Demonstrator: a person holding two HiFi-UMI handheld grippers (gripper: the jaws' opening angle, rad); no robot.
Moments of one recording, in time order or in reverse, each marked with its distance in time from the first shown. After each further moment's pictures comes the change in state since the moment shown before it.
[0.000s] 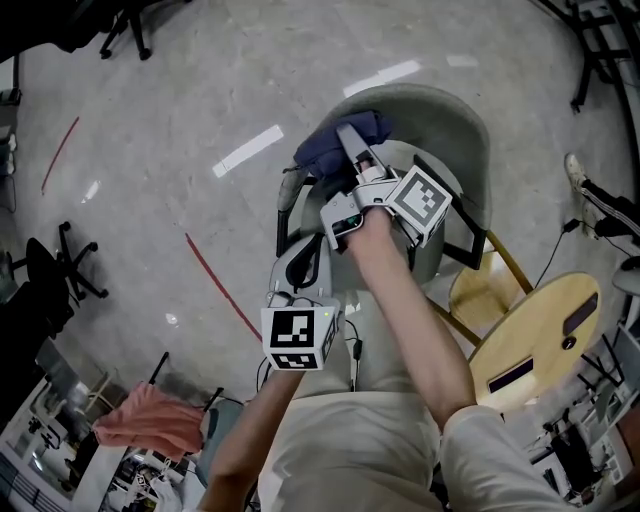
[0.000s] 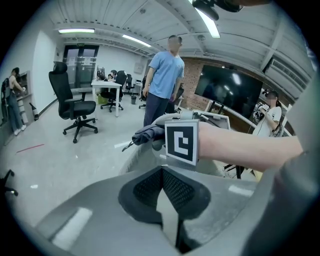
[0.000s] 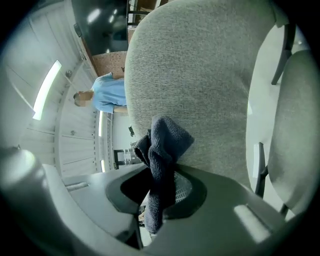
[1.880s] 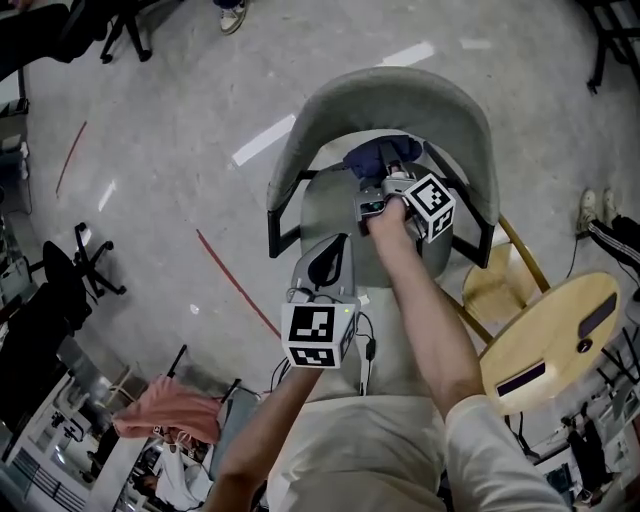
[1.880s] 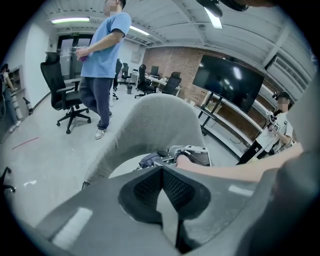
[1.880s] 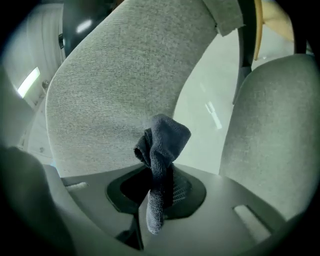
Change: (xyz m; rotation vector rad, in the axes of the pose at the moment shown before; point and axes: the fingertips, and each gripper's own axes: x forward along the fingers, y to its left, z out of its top) left arm 0.043 -0.048 -0.036 -0.002 0.106 -0.033; right arm -0.055 -0.191 0.090 0.101 -0.234 -0.279
